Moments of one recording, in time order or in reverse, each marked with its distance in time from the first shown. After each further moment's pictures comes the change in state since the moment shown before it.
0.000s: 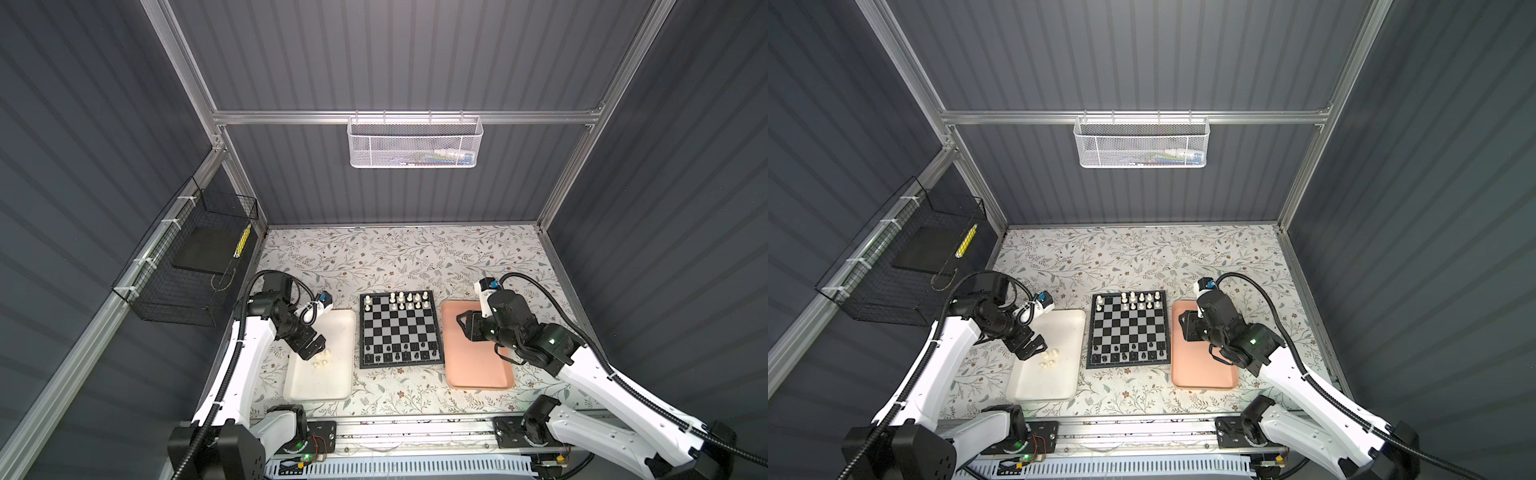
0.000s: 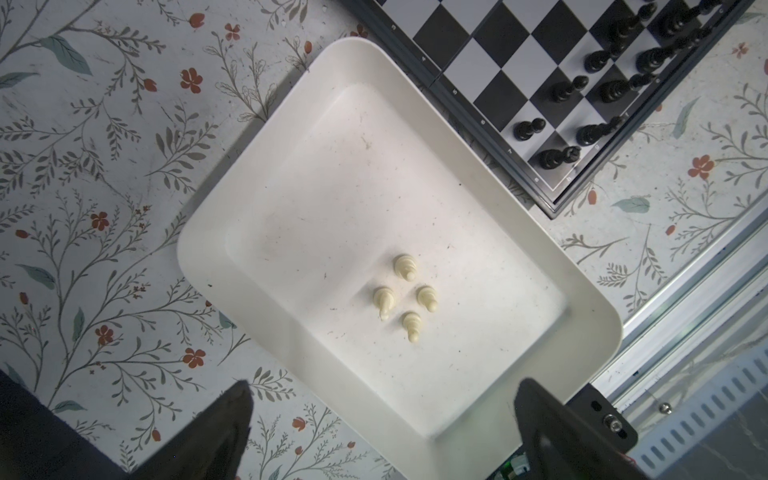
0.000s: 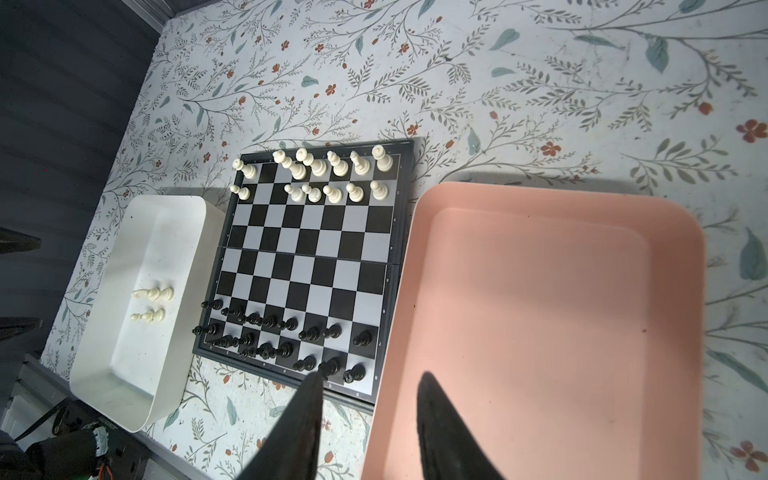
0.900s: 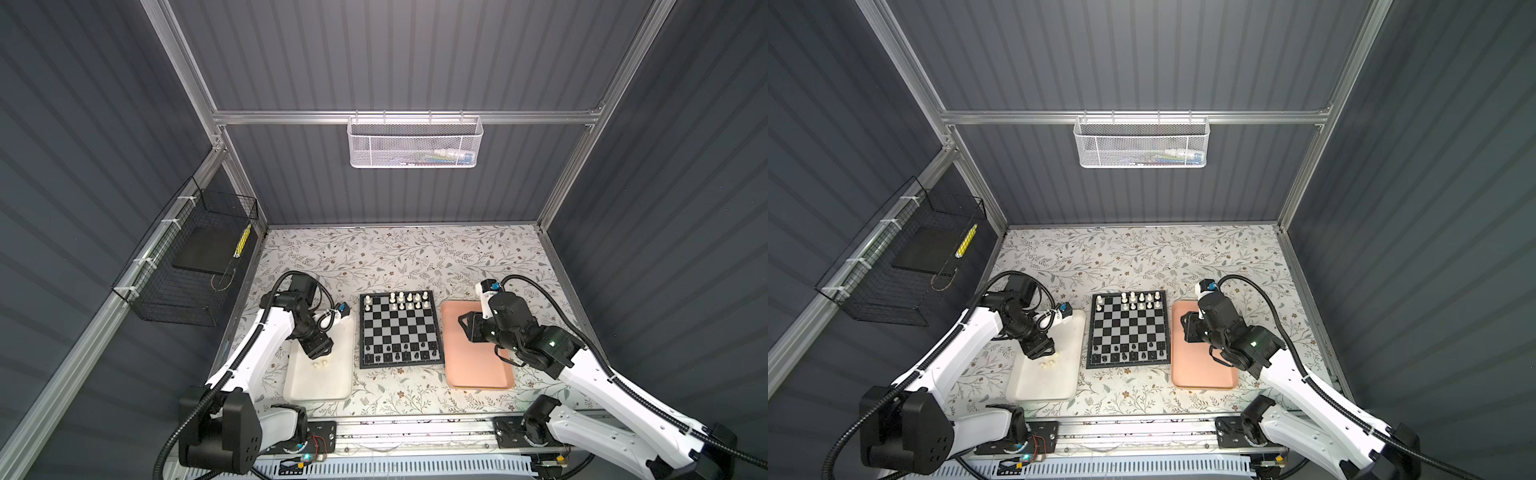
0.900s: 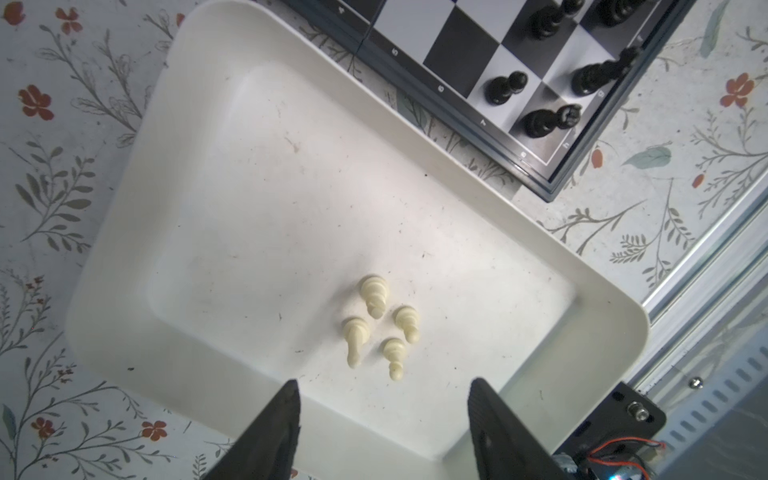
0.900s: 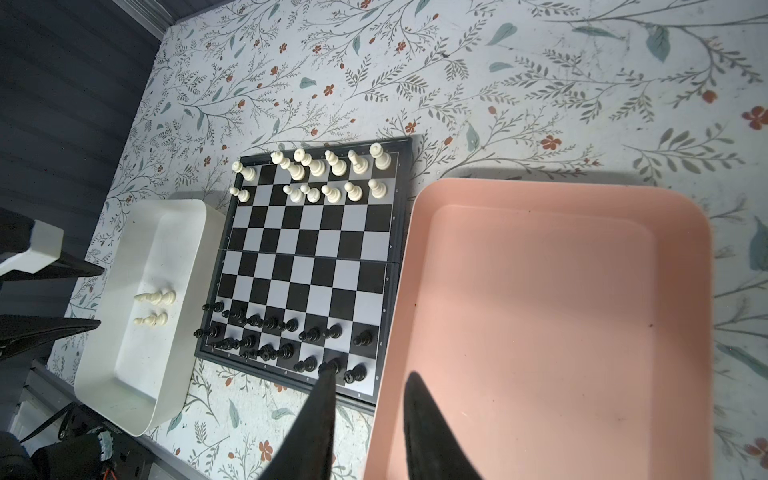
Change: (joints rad) left arm -0.158 0.135 -0.061 0.072 -0.060 0.019; right arm -0.001 -0.008 -0.027 0.016 0.000 0.019
